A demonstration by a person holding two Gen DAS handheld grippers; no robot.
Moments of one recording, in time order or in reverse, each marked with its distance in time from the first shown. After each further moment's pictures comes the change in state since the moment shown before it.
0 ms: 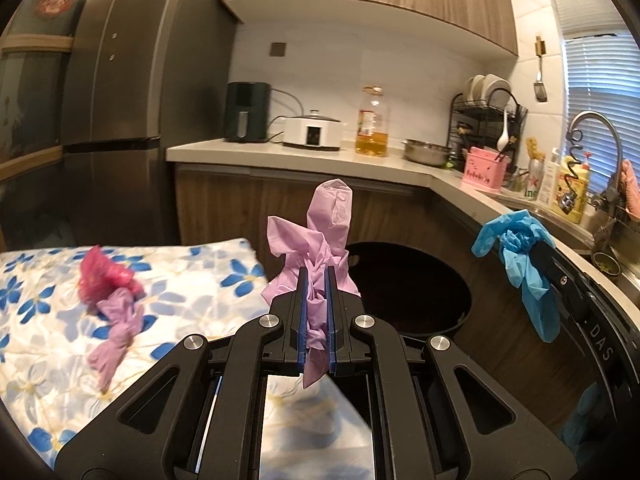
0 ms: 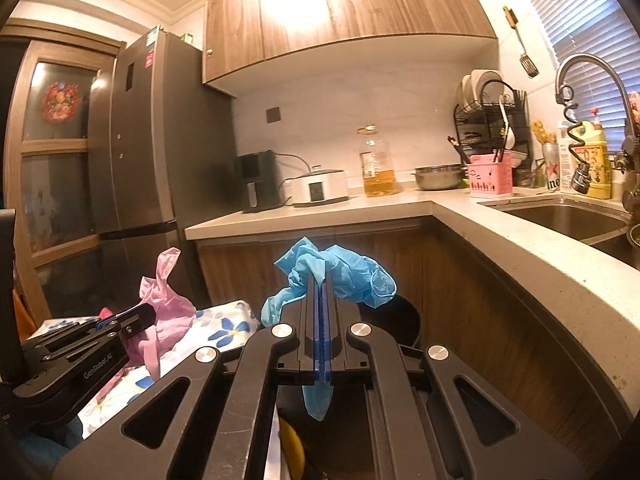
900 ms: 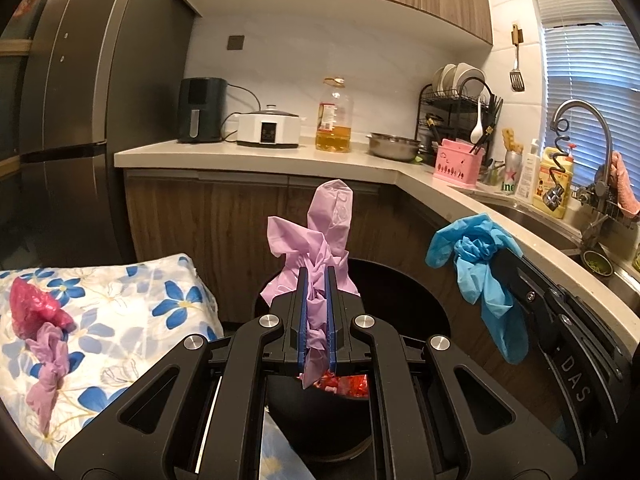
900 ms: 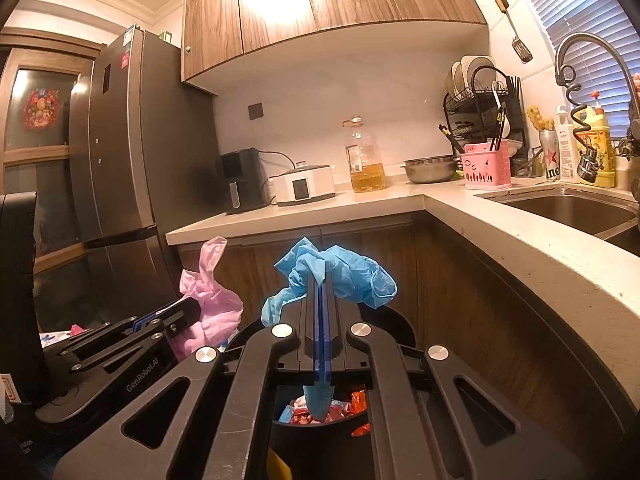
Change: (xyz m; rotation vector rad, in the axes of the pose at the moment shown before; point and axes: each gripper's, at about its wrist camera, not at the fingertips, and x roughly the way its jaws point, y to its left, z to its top) left arm 0.082 -0.043 0.017 0.031 0.014 -0.125; right arm 0.055 -0.020 0.003 0.030 0.017 -0.028
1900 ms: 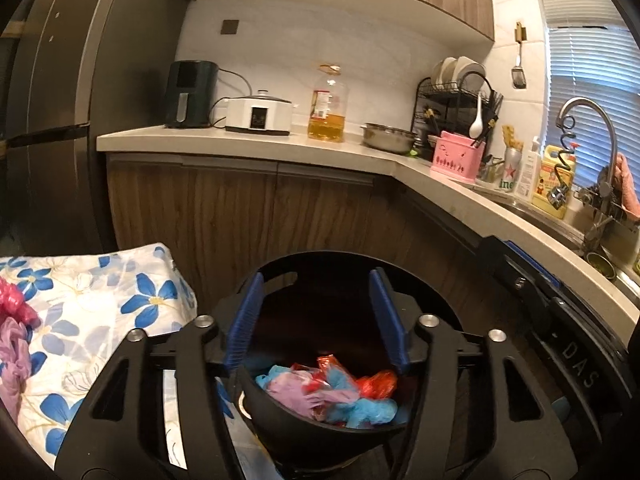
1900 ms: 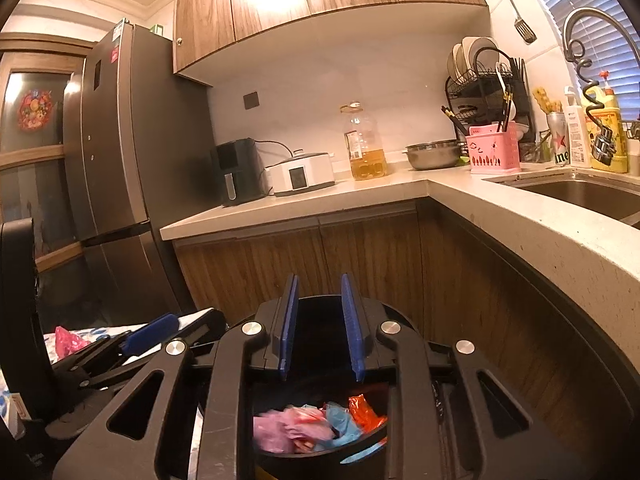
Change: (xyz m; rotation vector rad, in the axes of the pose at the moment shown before) left arm 0.049 0.007 -0.009 -0.030 0.026 -0.034; right arm 0.041 -0.019 -0.003 0.025 0.035 0.012
